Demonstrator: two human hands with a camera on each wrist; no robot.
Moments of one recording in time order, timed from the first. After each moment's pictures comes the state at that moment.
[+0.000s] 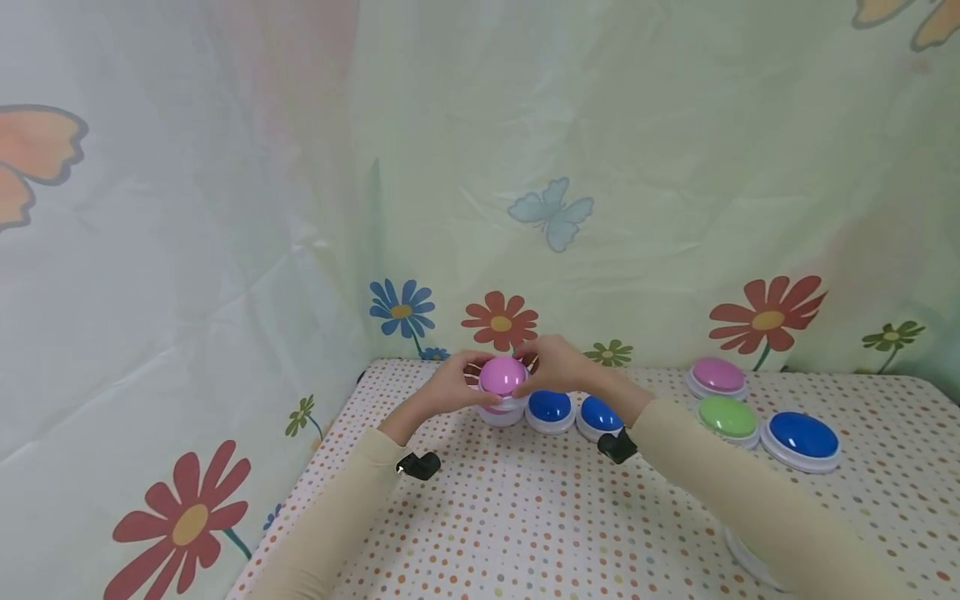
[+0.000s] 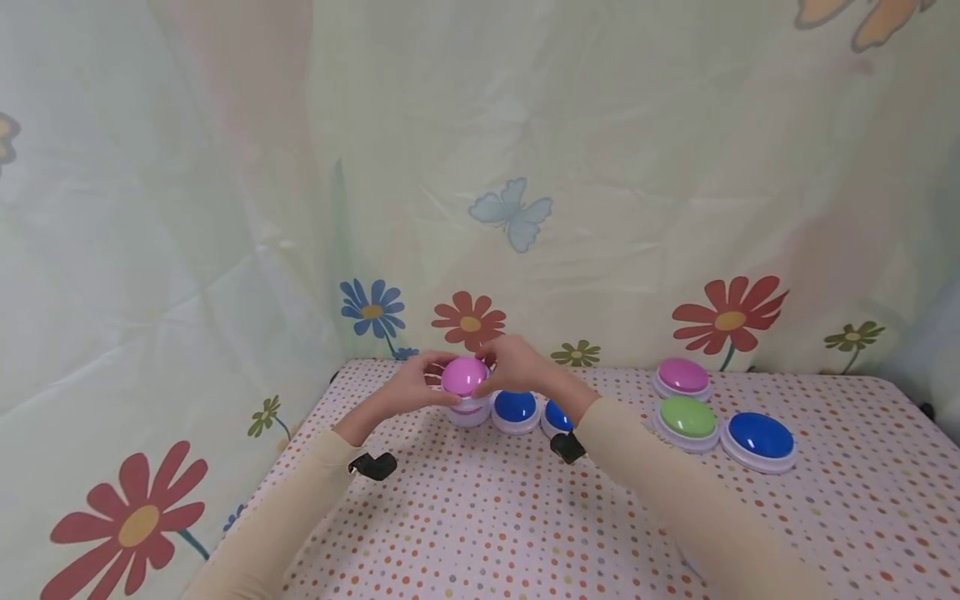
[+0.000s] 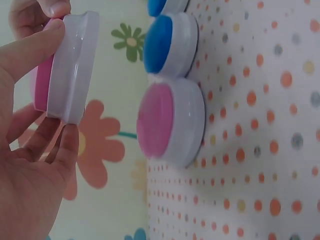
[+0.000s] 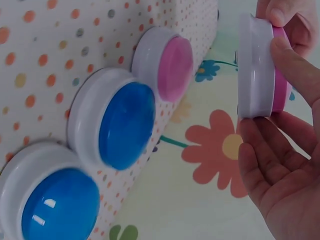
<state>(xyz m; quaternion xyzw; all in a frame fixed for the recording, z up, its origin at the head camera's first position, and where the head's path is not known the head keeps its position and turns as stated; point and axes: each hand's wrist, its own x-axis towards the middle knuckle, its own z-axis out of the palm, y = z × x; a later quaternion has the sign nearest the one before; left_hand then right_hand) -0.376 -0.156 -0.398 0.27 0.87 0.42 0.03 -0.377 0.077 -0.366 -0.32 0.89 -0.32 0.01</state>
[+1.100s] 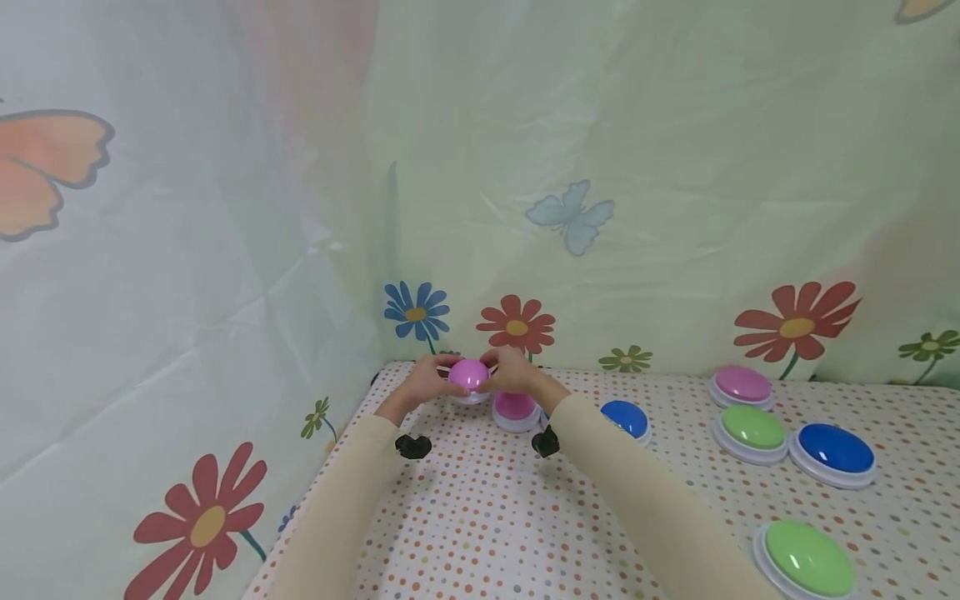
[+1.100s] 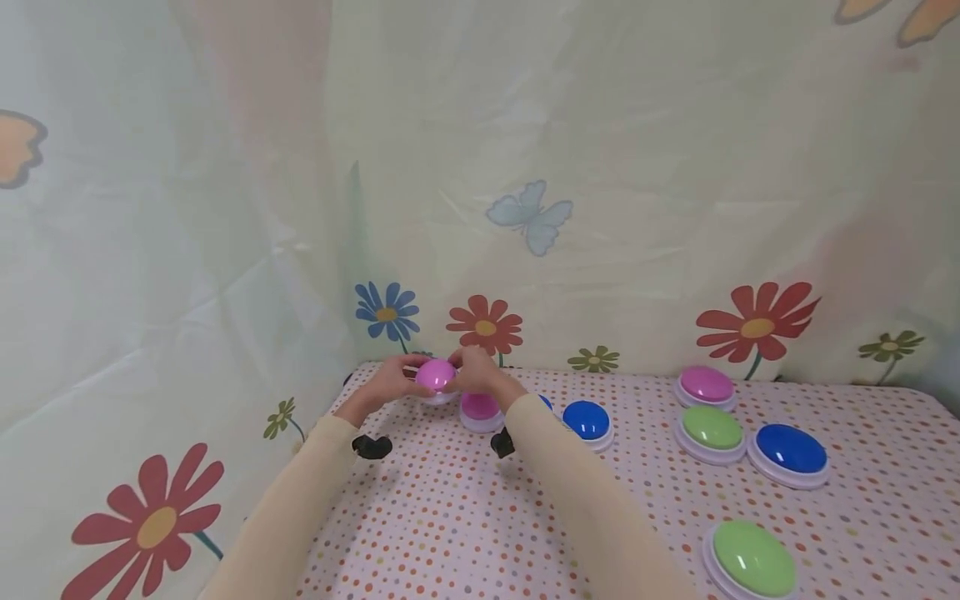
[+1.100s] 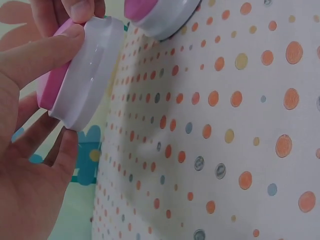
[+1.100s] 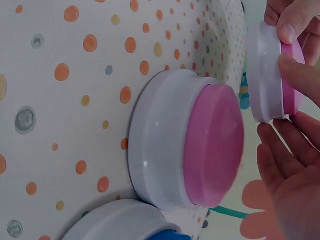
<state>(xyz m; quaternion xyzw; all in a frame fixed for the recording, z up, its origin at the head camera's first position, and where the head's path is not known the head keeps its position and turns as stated) -0.422 -0.228 -0.425 0.12 0.88 0.46 0.04 -0.438 -0.019 -0.417 -0.25 0.88 -0.40 0.05</state>
